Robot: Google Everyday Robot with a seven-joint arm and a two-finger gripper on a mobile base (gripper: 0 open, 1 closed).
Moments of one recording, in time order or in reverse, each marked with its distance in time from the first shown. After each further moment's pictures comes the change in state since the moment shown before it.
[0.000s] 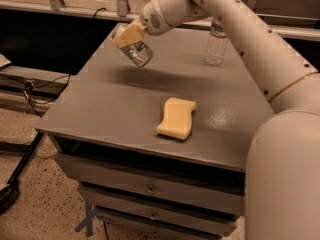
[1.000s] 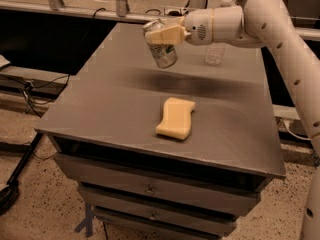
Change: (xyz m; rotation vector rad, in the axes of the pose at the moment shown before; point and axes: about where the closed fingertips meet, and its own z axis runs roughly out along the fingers) arm 0.030 -0.005 -0.091 -0.090 -0.358 0.053
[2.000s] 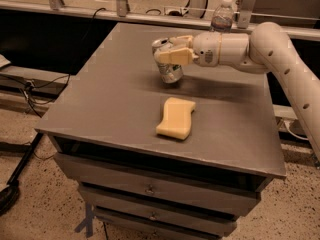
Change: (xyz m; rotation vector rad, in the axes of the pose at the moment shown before) arm 0.049 0.000 -0.017 0.009 -0.072 -0.059
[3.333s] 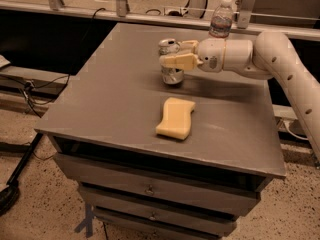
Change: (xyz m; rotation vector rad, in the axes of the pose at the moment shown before) arm 0.016 -0.004 -0.013 0.002 -0.009 0.001
